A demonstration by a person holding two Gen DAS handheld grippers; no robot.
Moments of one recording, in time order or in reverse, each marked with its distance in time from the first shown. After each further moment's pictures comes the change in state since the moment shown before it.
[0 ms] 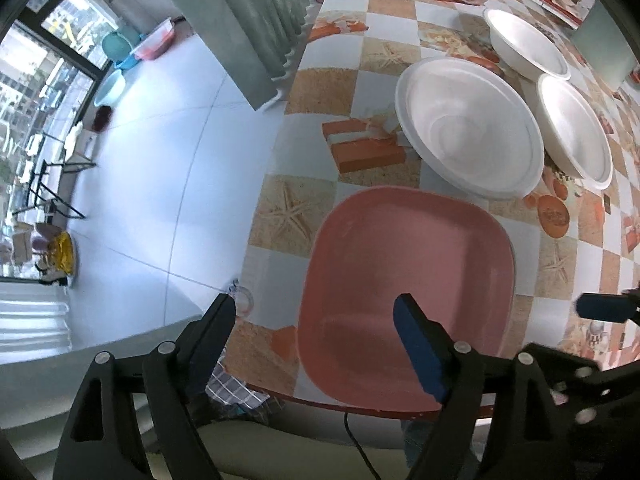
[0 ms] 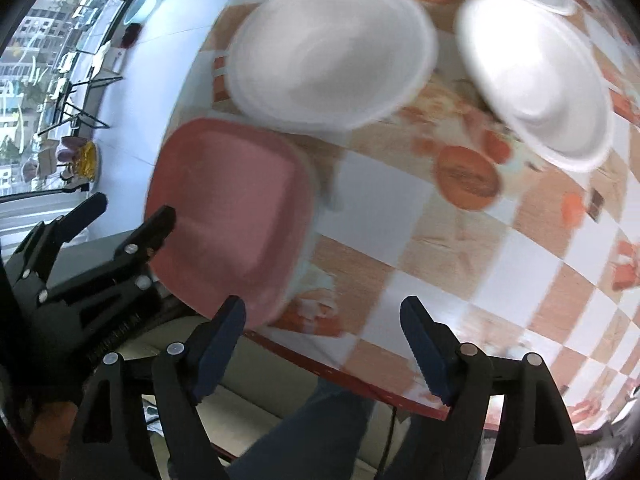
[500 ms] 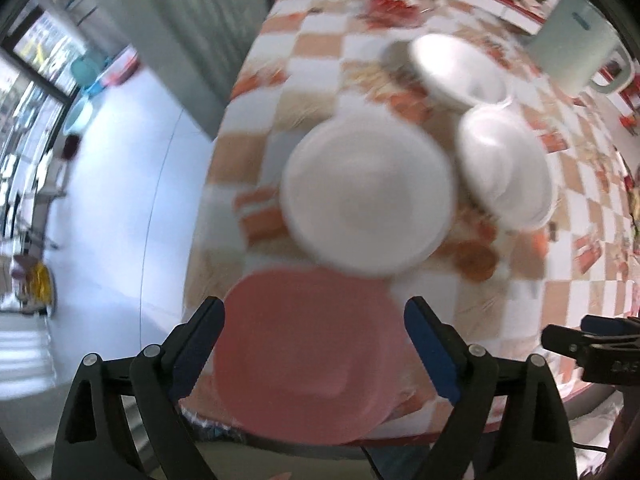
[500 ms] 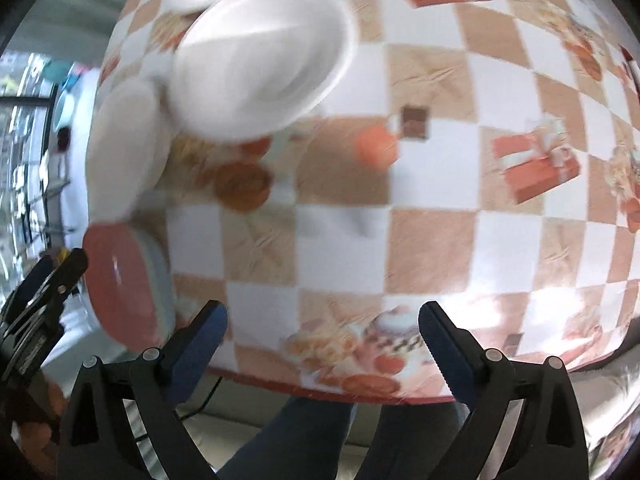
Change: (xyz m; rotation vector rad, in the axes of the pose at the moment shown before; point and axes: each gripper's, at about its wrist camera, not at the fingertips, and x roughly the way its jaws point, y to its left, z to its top) left arm -0.038 -0.067 0.050 0.091 -0.074 -0.108; right arm -0.030 -0.119 -0.020 0.390 -0.072 -0.018
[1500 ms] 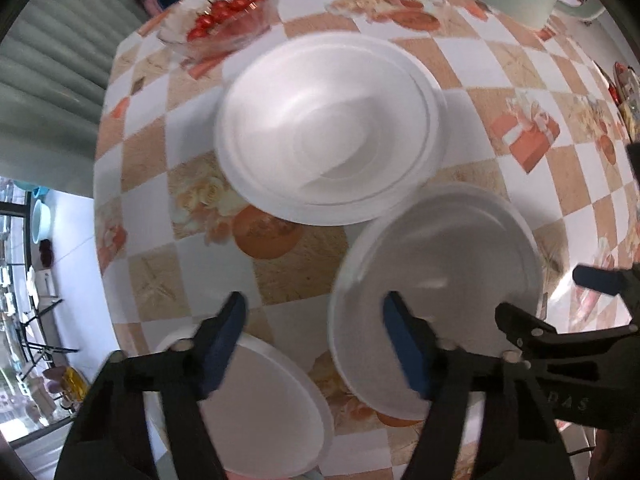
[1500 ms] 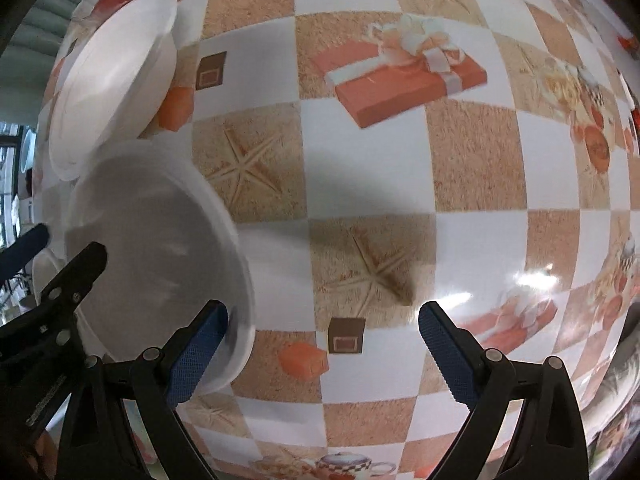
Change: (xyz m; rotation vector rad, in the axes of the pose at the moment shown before) left arm 0.078 -0.128 0.127 0.358 0.106 0.007; right arm 0.035 -0.016 0.142 0.031 -0.043 -0.099
